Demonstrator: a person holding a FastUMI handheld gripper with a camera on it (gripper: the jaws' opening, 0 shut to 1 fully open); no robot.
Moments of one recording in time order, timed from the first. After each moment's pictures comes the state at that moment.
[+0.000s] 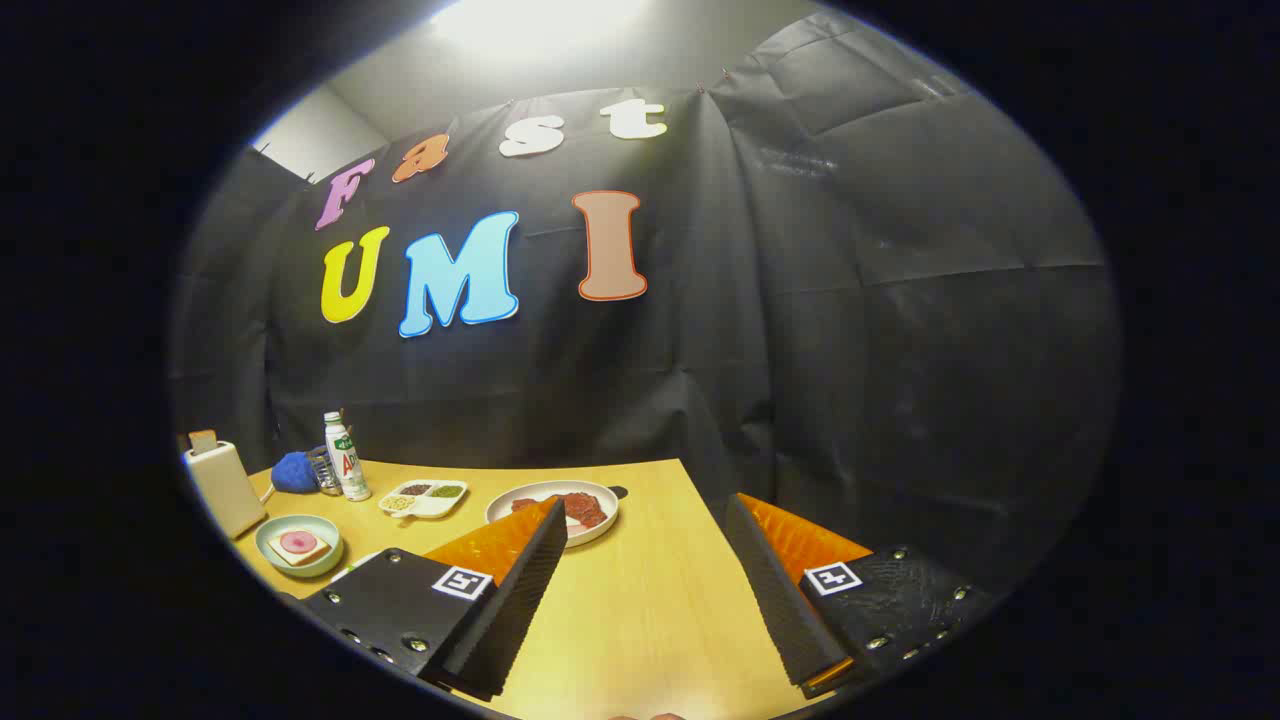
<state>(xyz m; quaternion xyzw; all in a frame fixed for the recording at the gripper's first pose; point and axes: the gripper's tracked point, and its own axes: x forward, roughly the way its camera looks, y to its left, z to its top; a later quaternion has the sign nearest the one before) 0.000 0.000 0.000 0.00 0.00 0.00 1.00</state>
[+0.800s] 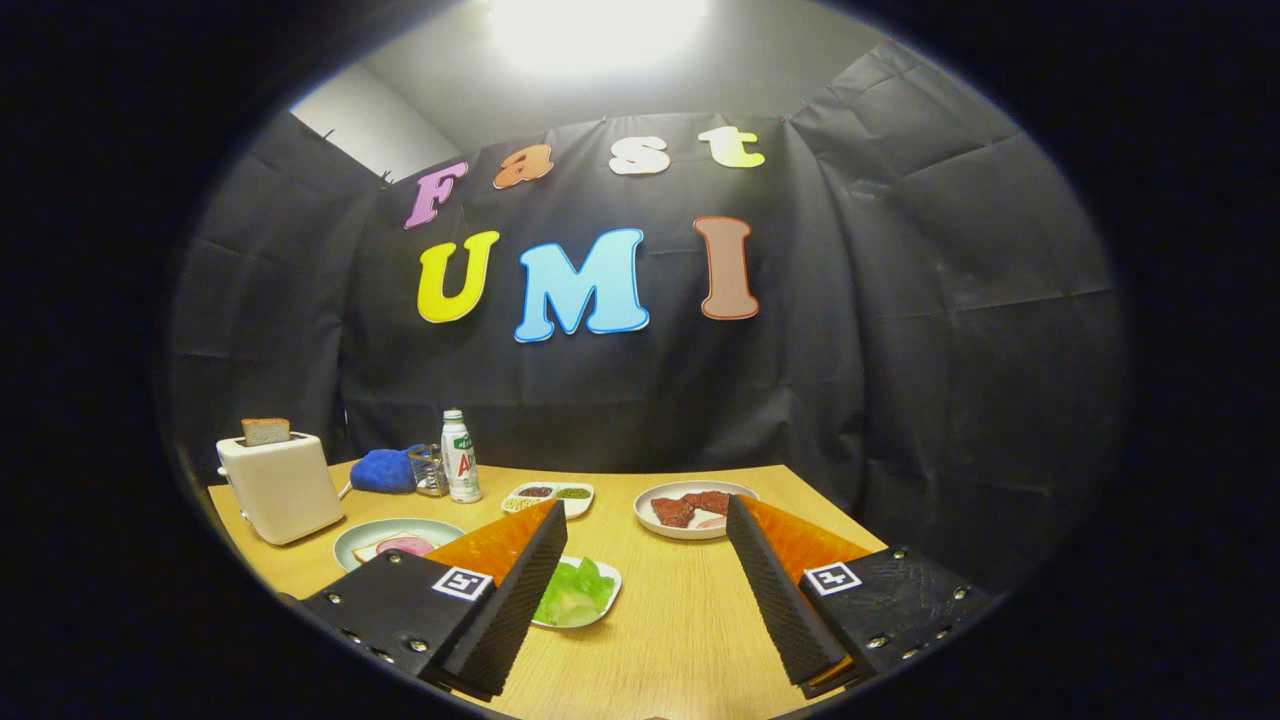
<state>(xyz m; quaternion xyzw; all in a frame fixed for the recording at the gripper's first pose) -0.048 0.160 -0.030 -0.04 -0.03 0.08 1.00</state>
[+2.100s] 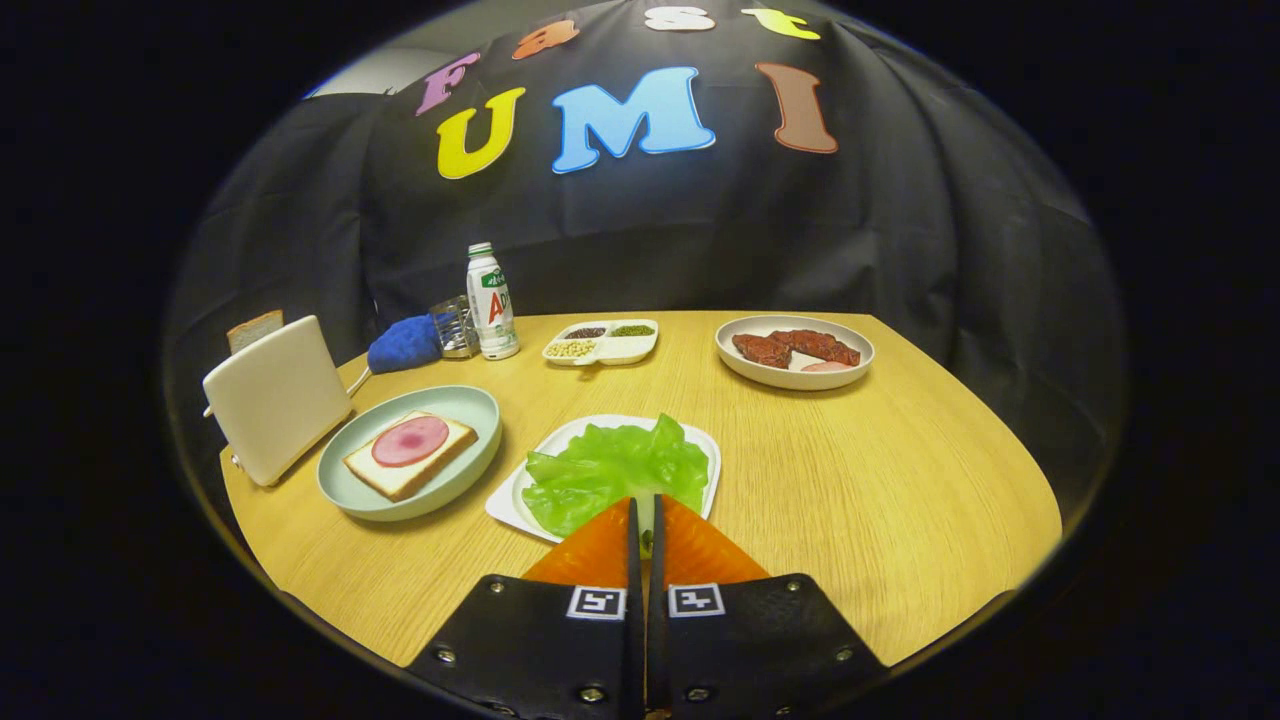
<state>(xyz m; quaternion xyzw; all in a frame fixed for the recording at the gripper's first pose) -0.002 0.221 -0.157 -0.05 0.18 0.14 0.97</state>
